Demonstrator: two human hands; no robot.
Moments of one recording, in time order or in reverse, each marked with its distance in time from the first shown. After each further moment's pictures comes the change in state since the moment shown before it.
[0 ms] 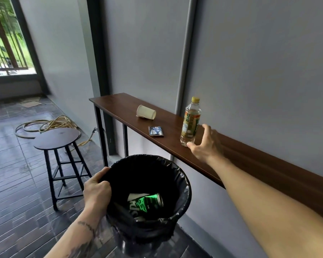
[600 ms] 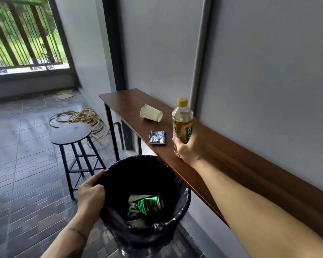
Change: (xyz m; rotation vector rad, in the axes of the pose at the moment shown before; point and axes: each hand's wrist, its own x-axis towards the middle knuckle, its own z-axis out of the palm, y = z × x) left_hand 0.039 0.008 0.077 -0.024 0.137 -0.012; right_hand 0.108 -0.001 0.072 0.634 0.002 -0.271
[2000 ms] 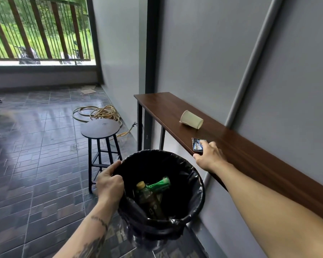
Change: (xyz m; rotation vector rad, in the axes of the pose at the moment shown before) left_hand 0.074 0.008 -0.081 -0.111 0.110 0.036; right_hand 0.007 -0.025 0.101 -0.820 -0.463 0.282
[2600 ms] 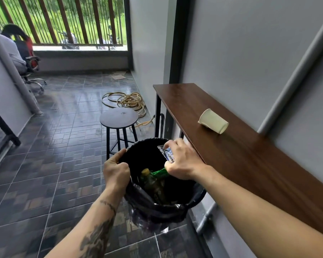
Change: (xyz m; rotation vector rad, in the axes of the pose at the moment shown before) left_hand 0.061 -0.001 0.066 -0.030 0.197 0.013; right_hand 0.050 -0.078 0.040 0.015 -0.221 -0.651
